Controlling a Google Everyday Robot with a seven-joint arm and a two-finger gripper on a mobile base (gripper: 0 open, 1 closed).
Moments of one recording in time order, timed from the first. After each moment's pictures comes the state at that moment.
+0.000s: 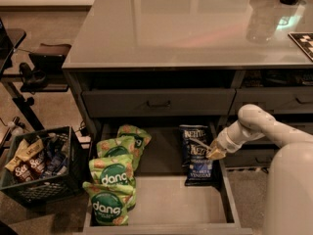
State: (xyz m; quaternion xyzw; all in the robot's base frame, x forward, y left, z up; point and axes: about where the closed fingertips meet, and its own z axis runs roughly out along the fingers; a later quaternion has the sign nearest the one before) arm 0.616 -0.246 0.439 -0.60 0.76 0.19 0.16
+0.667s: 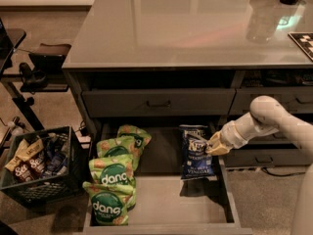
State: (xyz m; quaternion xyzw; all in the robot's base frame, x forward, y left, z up) arm 0.589 -0.224 0.518 -0.63 0.70 0.24 0.22
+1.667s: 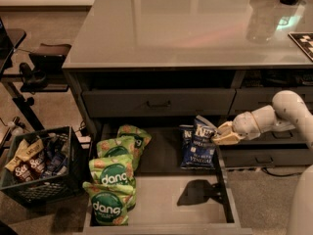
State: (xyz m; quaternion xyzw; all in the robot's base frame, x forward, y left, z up) arm 0.594 -0.236 0.582 -0.57 0.67 0.38 0.30
